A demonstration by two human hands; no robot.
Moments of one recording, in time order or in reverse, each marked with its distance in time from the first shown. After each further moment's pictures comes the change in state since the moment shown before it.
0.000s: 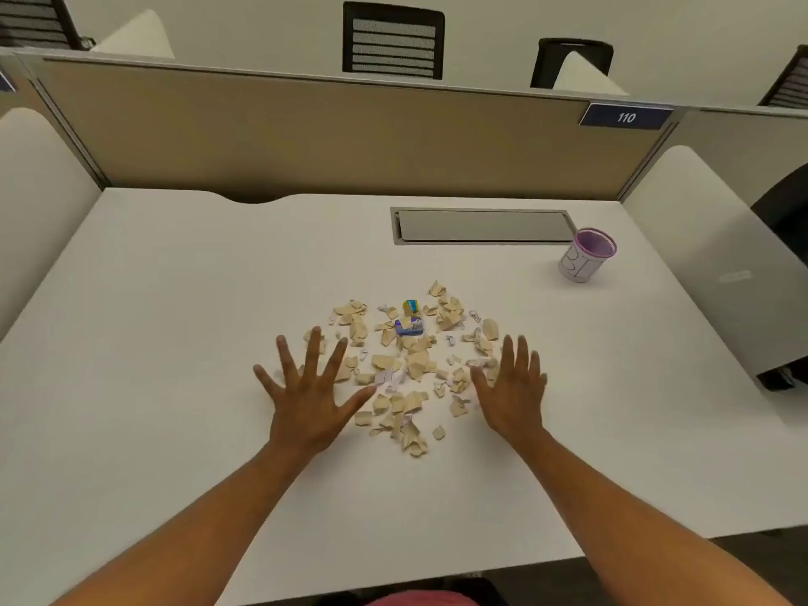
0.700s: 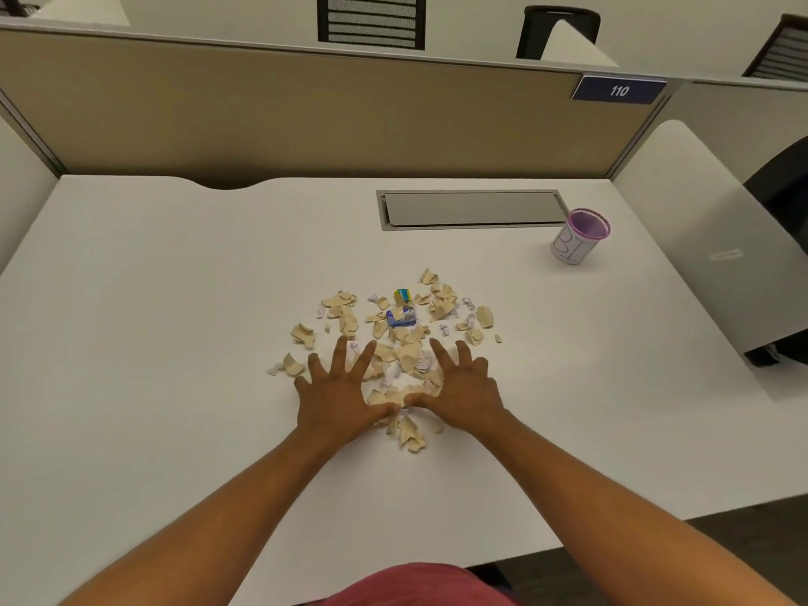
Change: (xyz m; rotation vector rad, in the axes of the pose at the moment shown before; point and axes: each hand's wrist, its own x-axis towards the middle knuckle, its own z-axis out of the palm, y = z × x) left_hand 0.021 0.035 0.014 -0.001 -0.300 -0.013; right_hand 0.000 -0.051 0.019 -0.195 -0.360 -0.087
